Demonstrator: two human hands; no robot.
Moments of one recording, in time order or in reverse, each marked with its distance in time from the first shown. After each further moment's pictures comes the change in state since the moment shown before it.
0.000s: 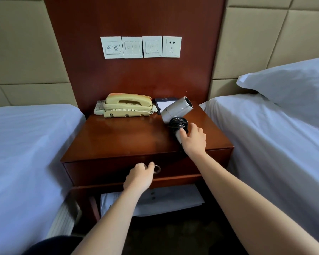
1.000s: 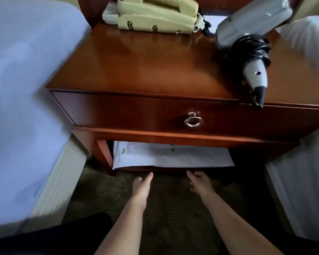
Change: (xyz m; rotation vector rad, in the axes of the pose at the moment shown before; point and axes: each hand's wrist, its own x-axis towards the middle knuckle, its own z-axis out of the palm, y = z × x) left_hand 0.037 -0.199 0.155 -0.852 -0.126 -0.805; right_hand -0.109 0.209 0.181 0.185 -0.528 0.877
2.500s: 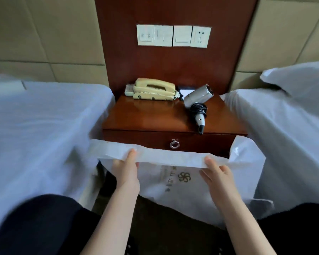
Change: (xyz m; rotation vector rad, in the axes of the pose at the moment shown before) left_hand -0.261 0.087 -0.069 -0.714 0.016 0.673; right_hand -0.286 -0.046 -0.098 0.654 -0.036 -0.619
